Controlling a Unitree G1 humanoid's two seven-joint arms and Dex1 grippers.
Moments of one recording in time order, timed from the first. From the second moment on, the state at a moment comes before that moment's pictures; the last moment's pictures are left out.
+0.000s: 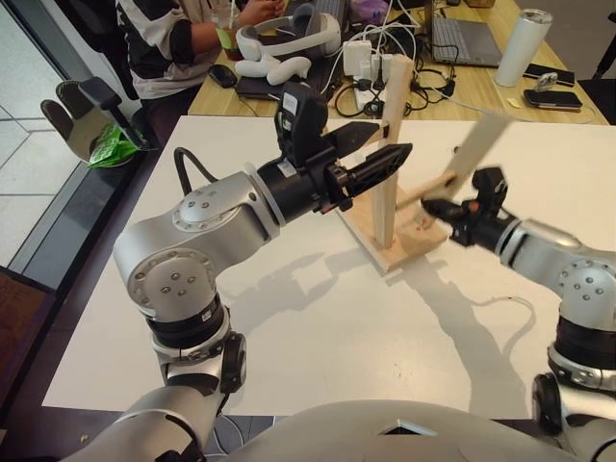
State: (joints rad) left arm -0.53 0.23 0.15 -0.65 -1.00 1.20 -0.15; right arm -0.41 -0.32 -0.25 -0.41 0.94 1.07 0.09
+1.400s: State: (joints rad) left arm -0.27 0.36 0.49 -0.58 -0.96 1.02 0.38; right arm -0.69 -0.41 -0.56 -0.12 0.68 0.67 -0.07
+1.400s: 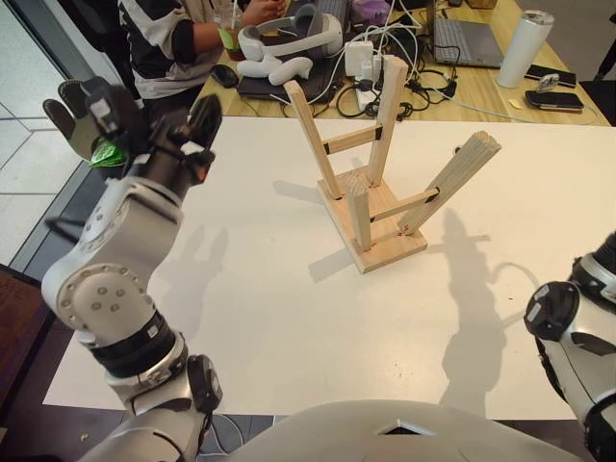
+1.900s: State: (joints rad) left arm -0.39 -0.15 0.12 -0.66 -0.84 1.40 0.78; right arm -0.22 0.00 -0.49 -0.40 1.57 0.92 -0.57
